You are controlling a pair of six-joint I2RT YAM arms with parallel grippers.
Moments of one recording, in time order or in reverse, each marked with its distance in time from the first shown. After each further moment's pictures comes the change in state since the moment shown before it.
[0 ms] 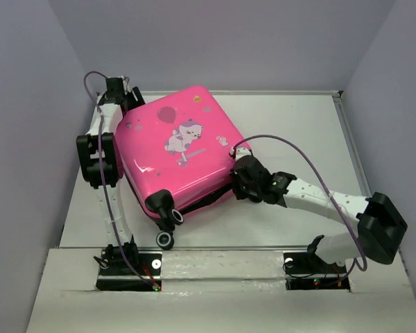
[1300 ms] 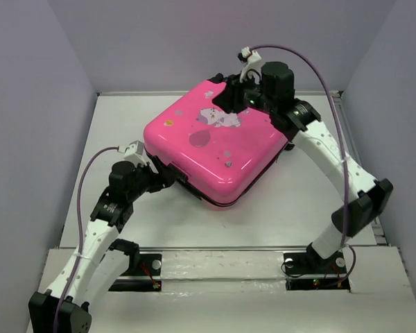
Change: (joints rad) left arm -0.359 -1.599 -1.473 0.256 0.018 -0.283; right arm -0.326 0.352 1.015 -0.040 -0.520 -0.208
